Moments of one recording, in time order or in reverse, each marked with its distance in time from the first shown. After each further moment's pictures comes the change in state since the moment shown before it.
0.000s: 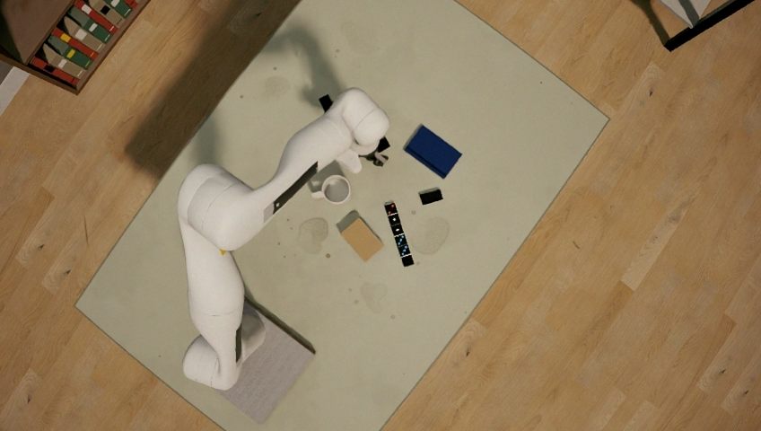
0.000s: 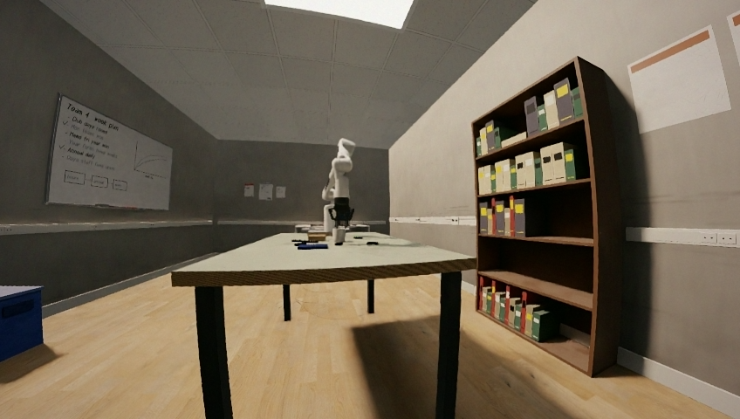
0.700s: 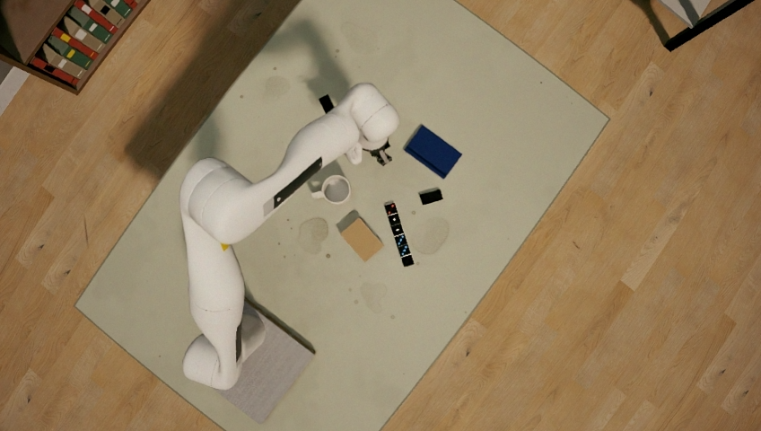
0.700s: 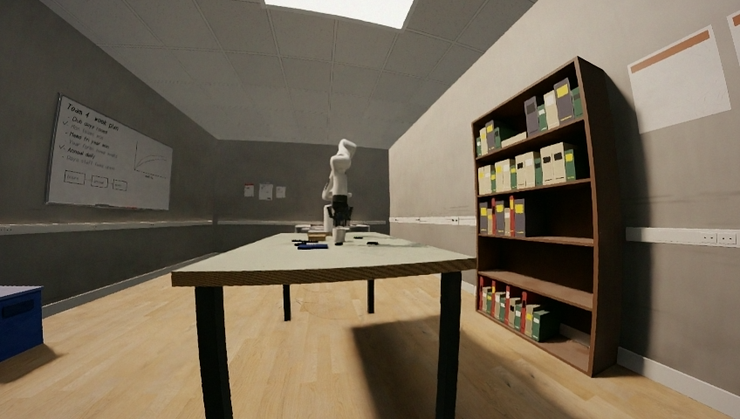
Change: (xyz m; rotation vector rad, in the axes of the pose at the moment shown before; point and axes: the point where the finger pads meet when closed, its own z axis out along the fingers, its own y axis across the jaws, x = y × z) arm -0.023 -0.008 -0.009 -0.010 -0.024 0.312
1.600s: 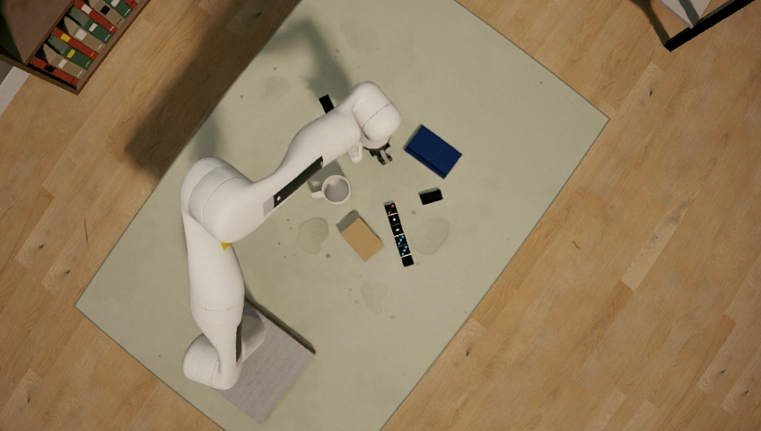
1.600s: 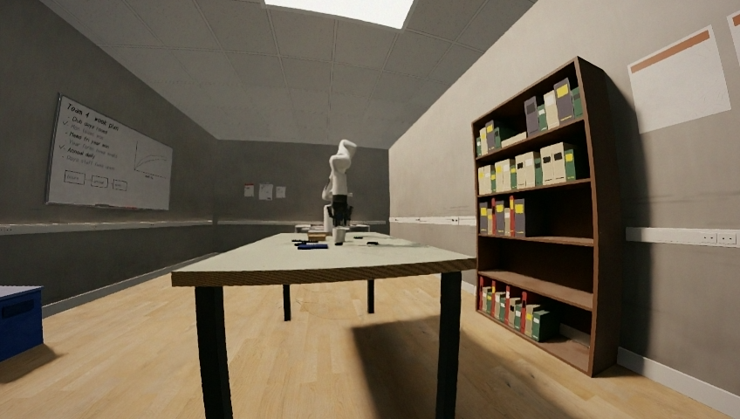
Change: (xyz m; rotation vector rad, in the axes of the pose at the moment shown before) arm -0.005 0.000 -0.002 -0.003 -0.004 0.057
